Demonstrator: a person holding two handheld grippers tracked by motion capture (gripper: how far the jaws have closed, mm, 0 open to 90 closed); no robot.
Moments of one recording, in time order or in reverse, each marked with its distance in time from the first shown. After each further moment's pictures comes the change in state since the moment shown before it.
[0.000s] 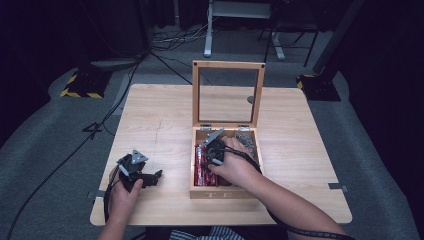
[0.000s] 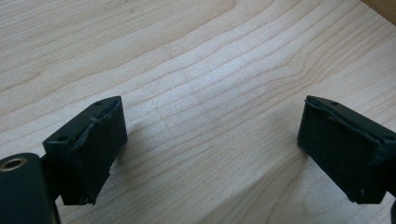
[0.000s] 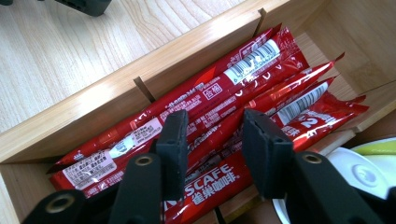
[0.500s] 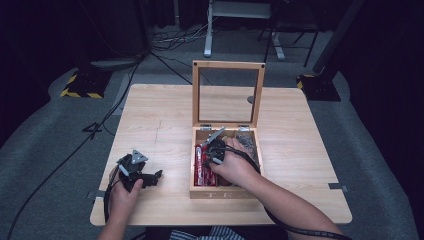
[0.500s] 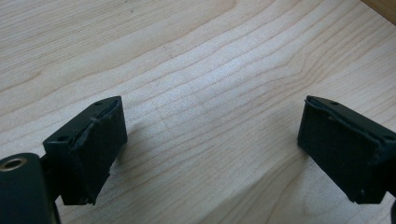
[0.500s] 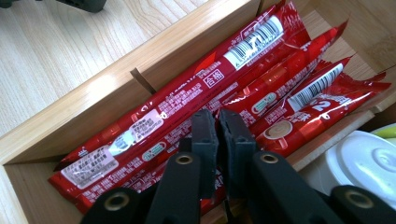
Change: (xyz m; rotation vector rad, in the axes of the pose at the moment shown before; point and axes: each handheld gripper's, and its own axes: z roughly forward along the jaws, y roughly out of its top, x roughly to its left) left arm 0.000 0.000 0.000 -0.001 0.000 0.000; right arm -0.004 -0.003 0.003 0.025 0.040 0.072
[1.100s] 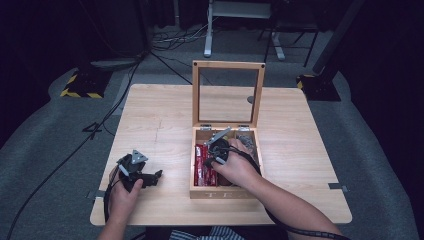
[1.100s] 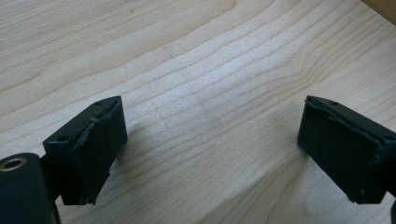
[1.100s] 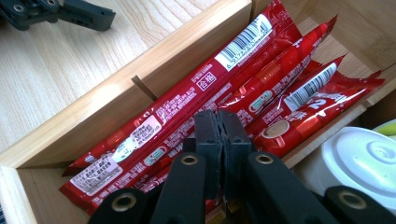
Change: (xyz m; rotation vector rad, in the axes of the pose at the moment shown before) left arm 0.000 0.000 0.000 0.001 0.000 0.000; right arm -0.005 -0.007 -0.003 -0.072 0.031 0.041
